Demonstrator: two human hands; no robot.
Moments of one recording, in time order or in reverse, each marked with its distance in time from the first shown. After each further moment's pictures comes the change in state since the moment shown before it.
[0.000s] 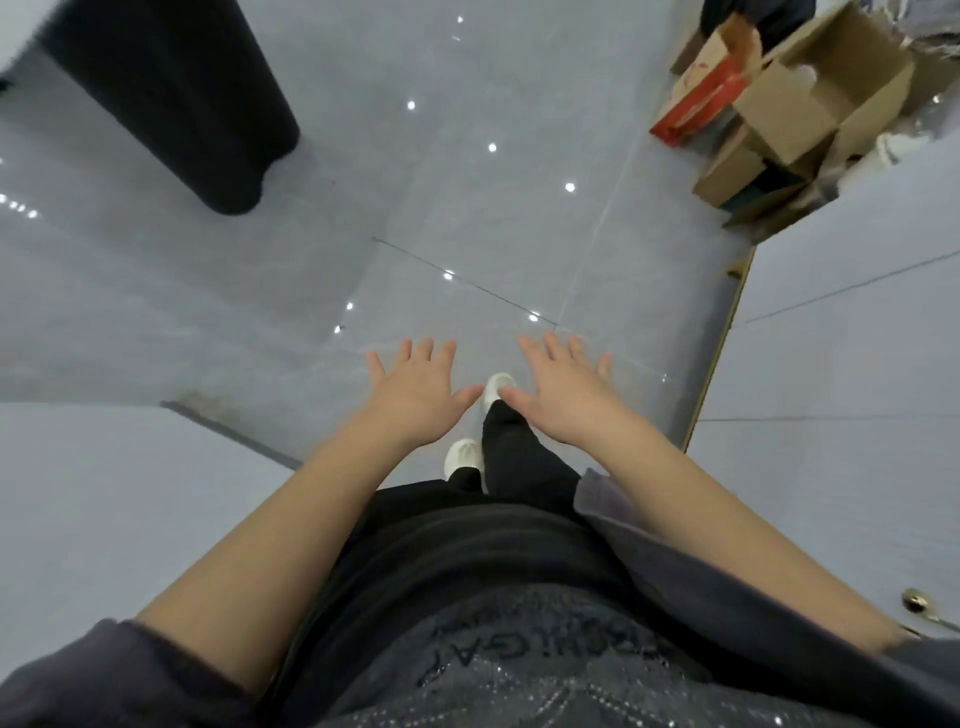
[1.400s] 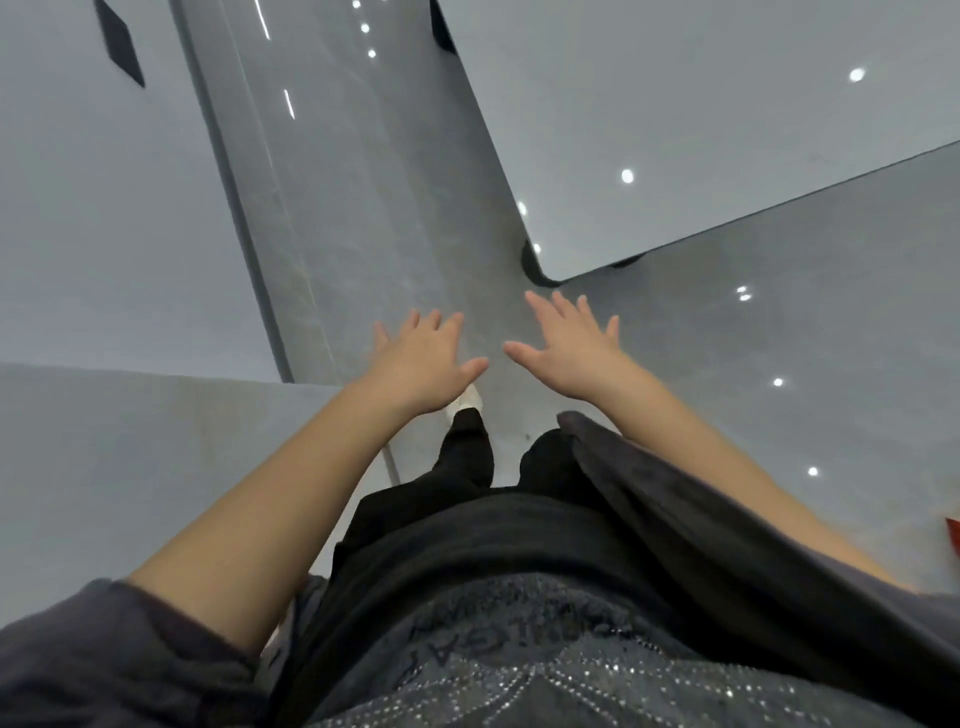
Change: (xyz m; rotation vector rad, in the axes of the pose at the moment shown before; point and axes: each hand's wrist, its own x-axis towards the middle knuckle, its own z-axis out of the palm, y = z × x) left_hand 0.077 -0.496 -0.236 -0.469 0.155 -0.603; right_hand 0.301 -0.572 -0.161 -0.424 -0.178 -0.583
